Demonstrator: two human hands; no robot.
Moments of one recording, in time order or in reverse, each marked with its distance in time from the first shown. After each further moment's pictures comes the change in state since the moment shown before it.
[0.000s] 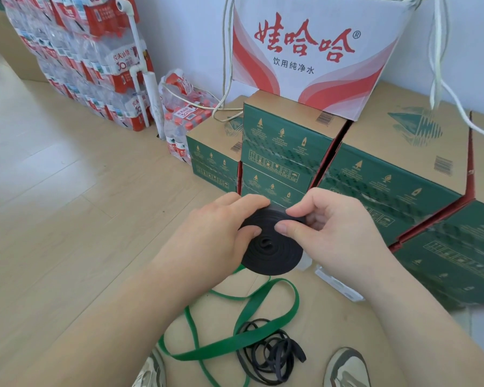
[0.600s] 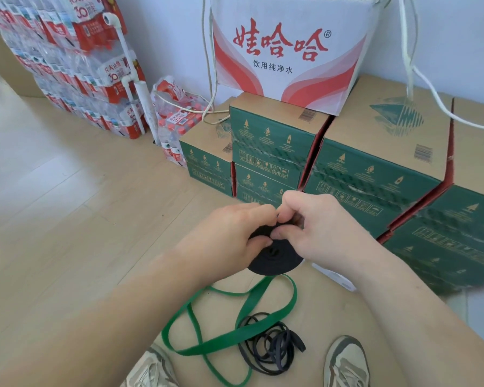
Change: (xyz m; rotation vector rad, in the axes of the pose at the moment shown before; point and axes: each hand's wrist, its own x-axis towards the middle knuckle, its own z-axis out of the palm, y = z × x) left_hand 0.019 0.021 0.023 -0.011 -0.114 0.227; right_hand 0.003 0.013 -0.023 -0.262 -0.150 -0.115
